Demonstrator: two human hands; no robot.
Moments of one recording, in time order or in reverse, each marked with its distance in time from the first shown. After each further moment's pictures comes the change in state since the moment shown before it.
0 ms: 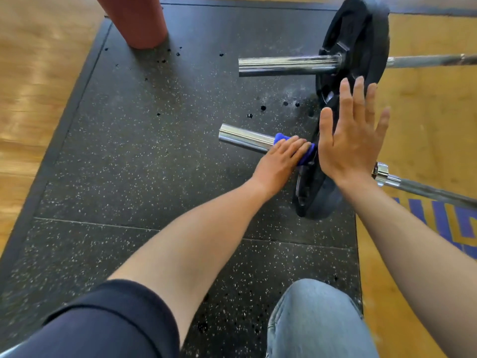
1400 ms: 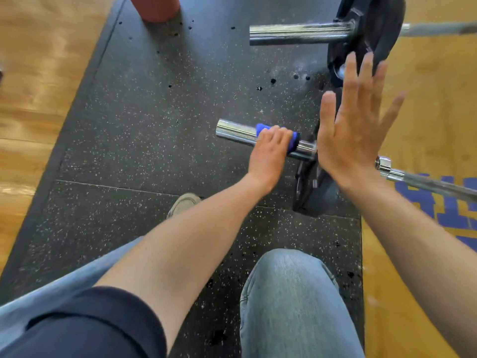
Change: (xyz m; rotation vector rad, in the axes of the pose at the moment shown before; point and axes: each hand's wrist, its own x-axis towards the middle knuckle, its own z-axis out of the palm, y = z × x) left_hand -0.069 0.034 -0.001 -0.077 0.116 -0.310; right_hand -0.073 -0.022 -0.050 0.085 0.004 -0.042
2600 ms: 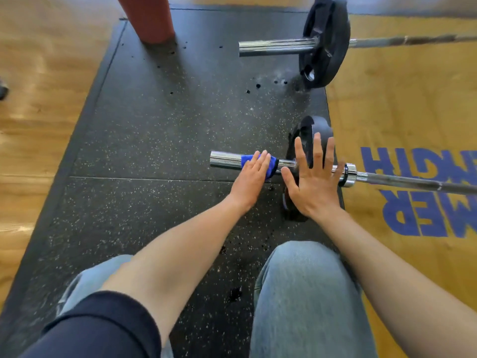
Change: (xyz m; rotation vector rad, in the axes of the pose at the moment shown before) left_hand -0.159 0.012 -0.084 -0.132 -0.296 0.044; right_hand -0.193 -0.015 -0.032 -0.118 -0.339 -0.006
